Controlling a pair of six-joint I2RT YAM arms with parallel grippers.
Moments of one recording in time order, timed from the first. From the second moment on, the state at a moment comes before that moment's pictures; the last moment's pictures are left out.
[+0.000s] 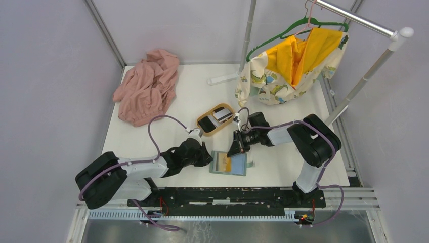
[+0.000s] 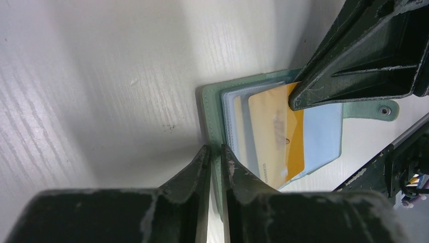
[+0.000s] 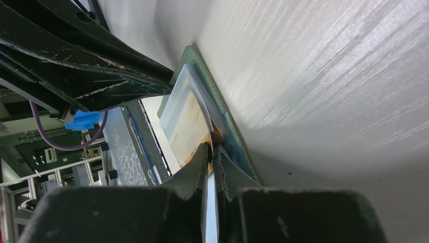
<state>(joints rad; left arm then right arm) -0.89 1.24 0.31 0.22 -0.06 -0.80 0.55 1.80 0.68 0.20 -0.89 0.42</state>
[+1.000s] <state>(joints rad) -0.93 1.24 0.34 0.16 -0.12 -0.82 0.49 1.70 0.62 0.25 -0.81 0.45</state>
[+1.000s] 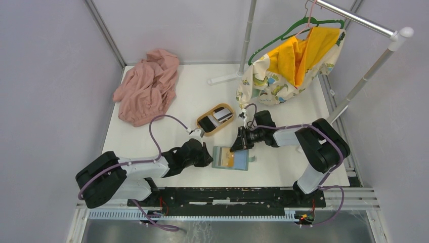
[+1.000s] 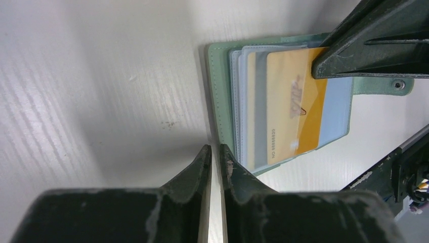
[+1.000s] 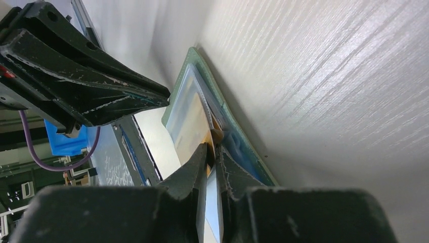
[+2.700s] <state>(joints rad) -0.95 1.23 0.31 0.22 -0.09 -0.84 0.56 1.70 0.86 -0.13 -0.64 -0.01</state>
